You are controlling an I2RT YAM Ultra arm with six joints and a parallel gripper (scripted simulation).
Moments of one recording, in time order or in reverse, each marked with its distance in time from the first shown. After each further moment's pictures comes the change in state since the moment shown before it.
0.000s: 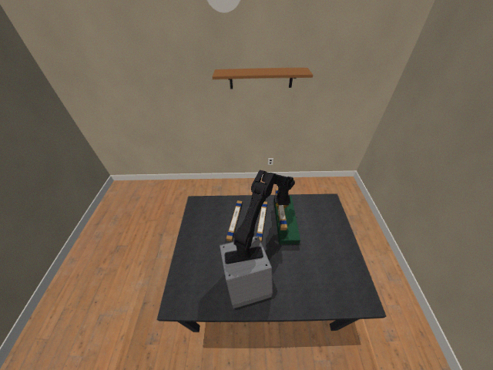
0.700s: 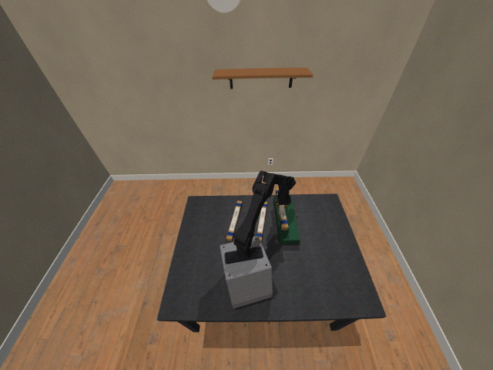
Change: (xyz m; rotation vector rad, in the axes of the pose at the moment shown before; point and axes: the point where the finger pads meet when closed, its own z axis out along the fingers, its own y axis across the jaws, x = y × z) arm -0.004 -0.004 0.003 -0.012 0.008 -0.014
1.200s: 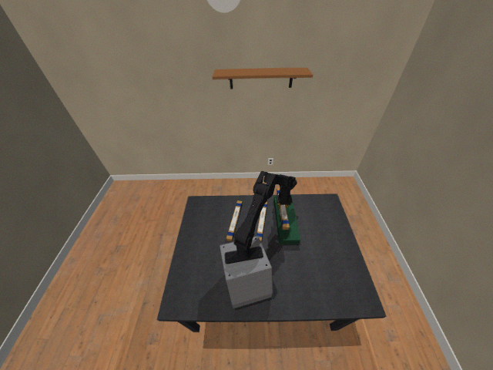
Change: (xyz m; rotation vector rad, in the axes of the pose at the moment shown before) arm 0.000 -0.008 0.000 0.002 -0.003 0.005
